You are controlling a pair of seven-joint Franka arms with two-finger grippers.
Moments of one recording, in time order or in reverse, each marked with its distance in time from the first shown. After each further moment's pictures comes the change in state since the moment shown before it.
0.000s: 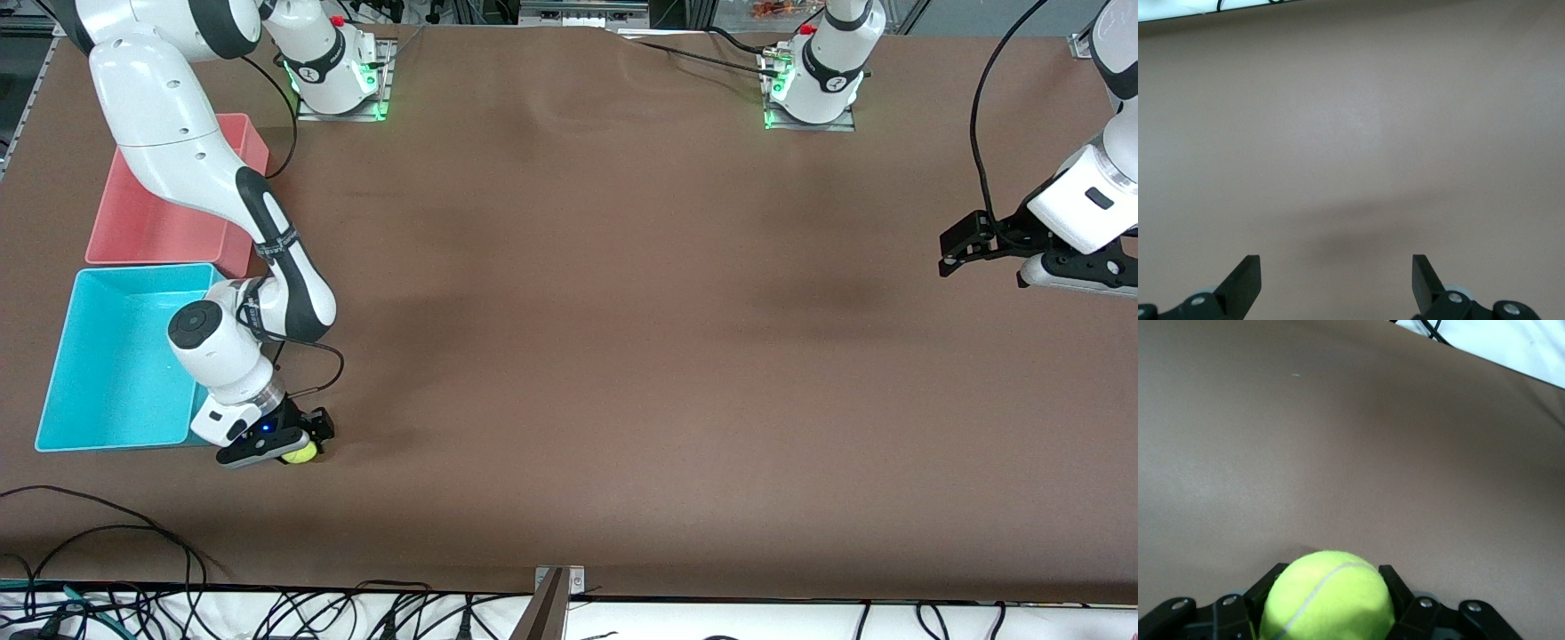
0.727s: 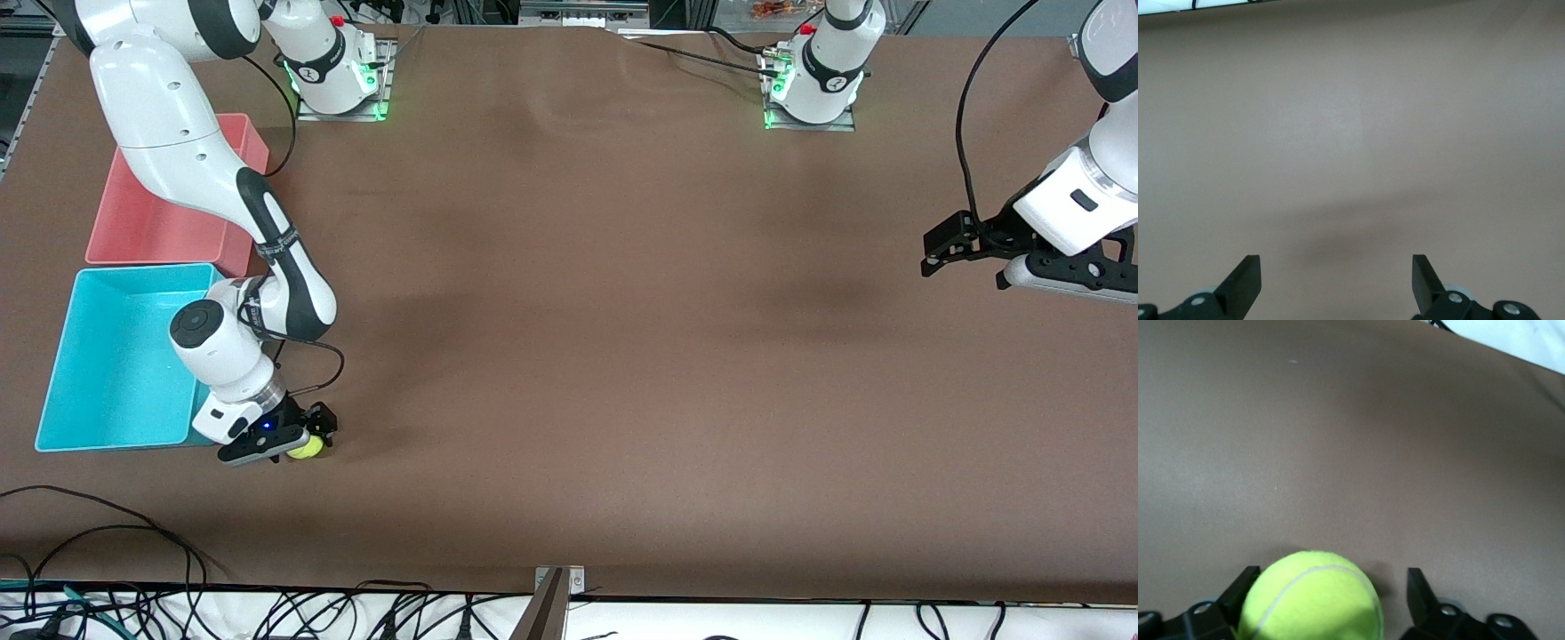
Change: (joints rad) left arm -0.055 0.006 0.043 0.000 -0.051 0.003 0.000; right arm -0.002 0.001 -0.002 -0.017 0.000 0.013 0.000
